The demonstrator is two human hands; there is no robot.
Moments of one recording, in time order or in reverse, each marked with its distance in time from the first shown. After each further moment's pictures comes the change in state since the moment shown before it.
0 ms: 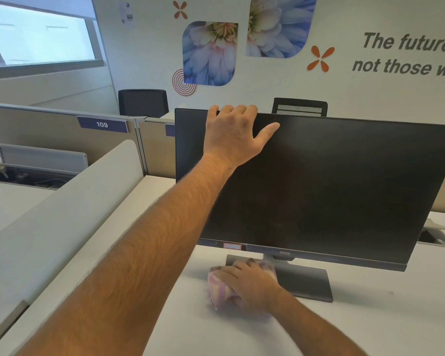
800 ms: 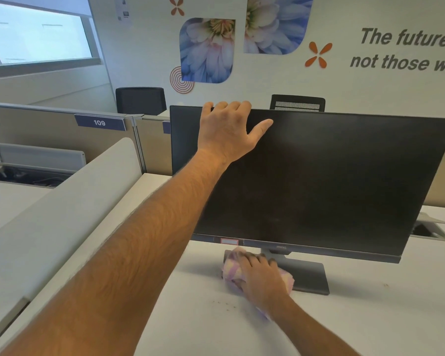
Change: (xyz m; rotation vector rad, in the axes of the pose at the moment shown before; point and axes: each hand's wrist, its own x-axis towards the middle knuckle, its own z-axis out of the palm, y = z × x) left_hand -0.001 -0.002 -0.002 0.008 -0.024 0.012; right_hand -0.014 0.008 0.025 -0.002 0.180 0.359
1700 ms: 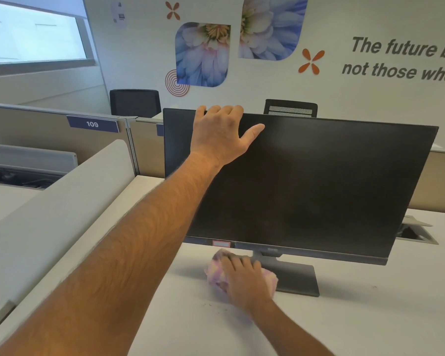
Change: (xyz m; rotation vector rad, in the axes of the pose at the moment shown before) left_hand 0.001 0.001 0.000 0.001 -0.010 -0.002; right_hand 0.000 -0.017 0.002 -0.033 0.119 -0.070
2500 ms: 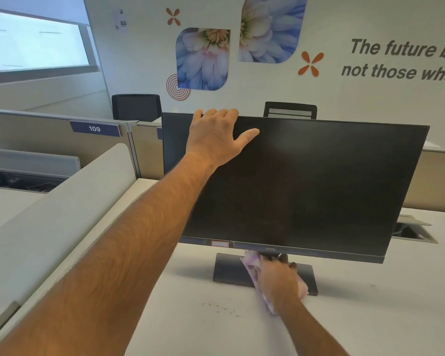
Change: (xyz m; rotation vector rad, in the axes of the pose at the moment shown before) left_hand 0.001 -0.003 -0.007 -0.029 -0.108 0.003; right_hand -0.011 0.062 -0.006 0.042 -0.137 0.407
